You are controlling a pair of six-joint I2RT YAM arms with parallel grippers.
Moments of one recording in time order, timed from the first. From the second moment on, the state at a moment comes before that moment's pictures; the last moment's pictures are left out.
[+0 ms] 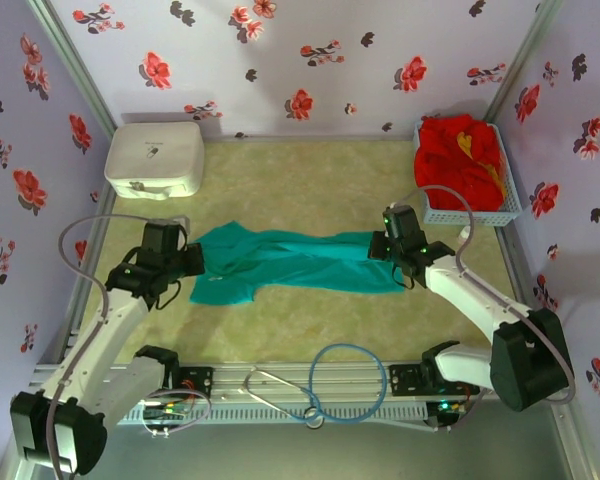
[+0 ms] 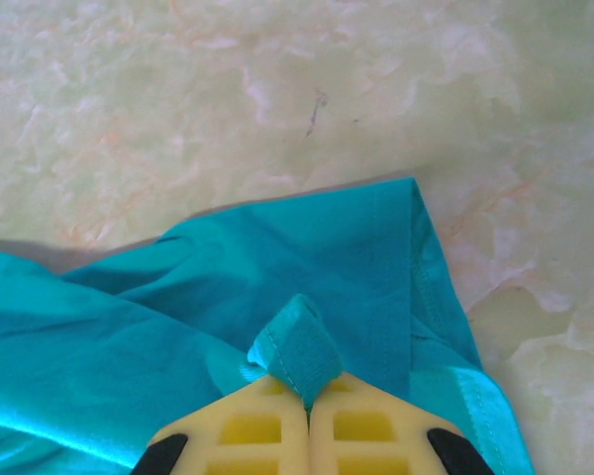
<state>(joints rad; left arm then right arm) -0.28 0.91 0.71 -0.66 -0.02 -0.40 0.41 1.22 0.72 -0.36 0.10 0.50</state>
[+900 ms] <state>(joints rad) -0.06 1.29 0.74 -0.56 0.07 -0.61 0.34 1.32 0.75 -0.34 0.10 0.53</state>
